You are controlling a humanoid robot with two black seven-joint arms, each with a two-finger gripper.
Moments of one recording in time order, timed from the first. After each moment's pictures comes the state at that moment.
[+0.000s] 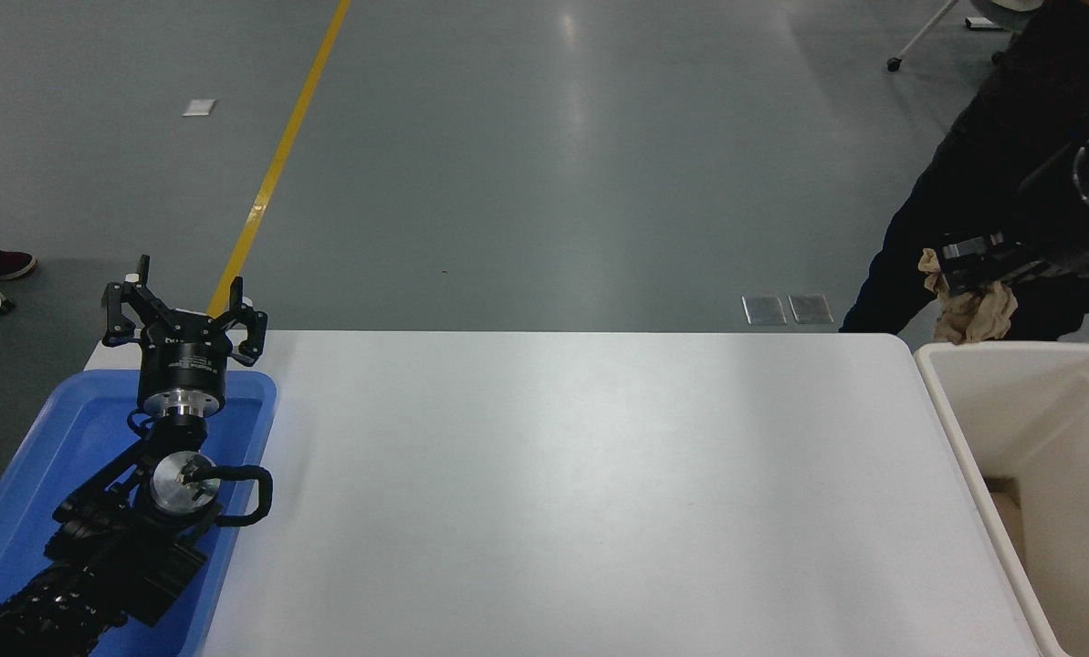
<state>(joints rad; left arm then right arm) -0.61 0.17 -1.00 -0.41 -0.12 -0.52 -0.58 2.47 -0.54 -1.36 1.54 -0.43 0.60 -0.15</state>
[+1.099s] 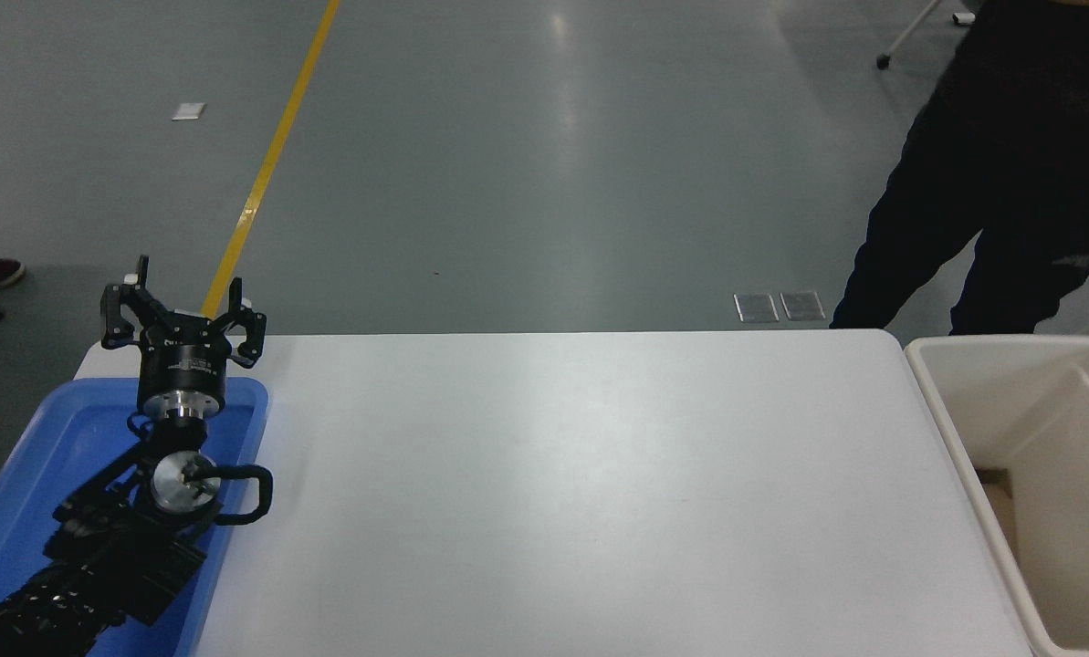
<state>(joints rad) -0.61 0.17 -1.00 -0.40 -0.12 -0.52 -0.59 1.58 -0.77 -0.78 0.51 -0.48 0.14 -0.05</state>
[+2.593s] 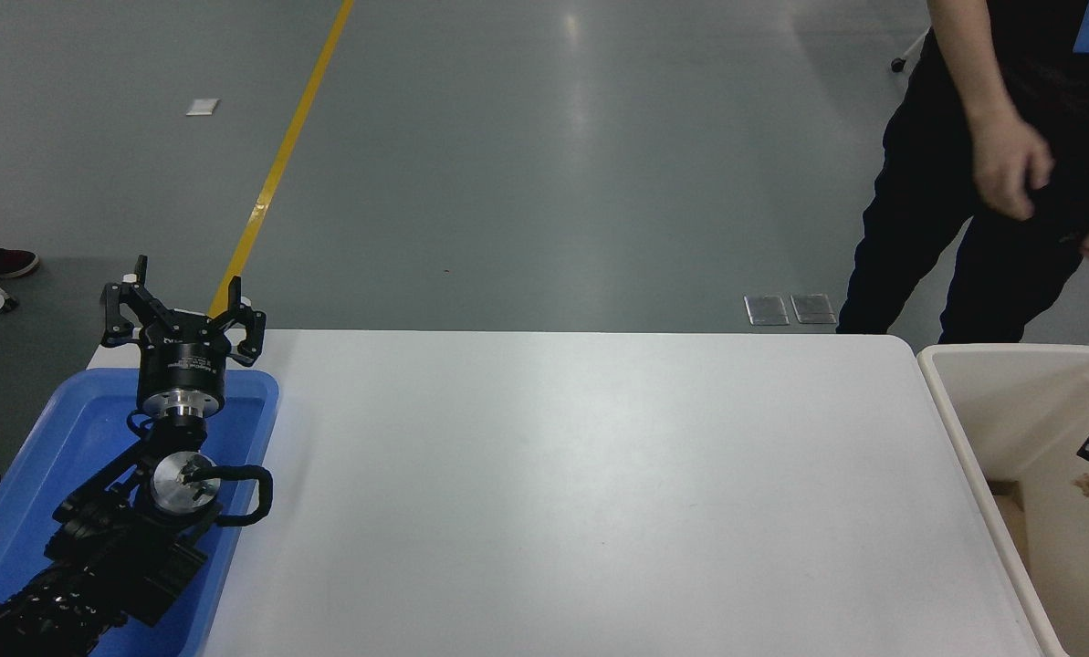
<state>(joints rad) -0.61 0.17 -1.00 -0.40 -0.12 -0.52 -0.59 0.78 -0.58 -0.61 0.31 -0.37 0.03 -0.09</state>
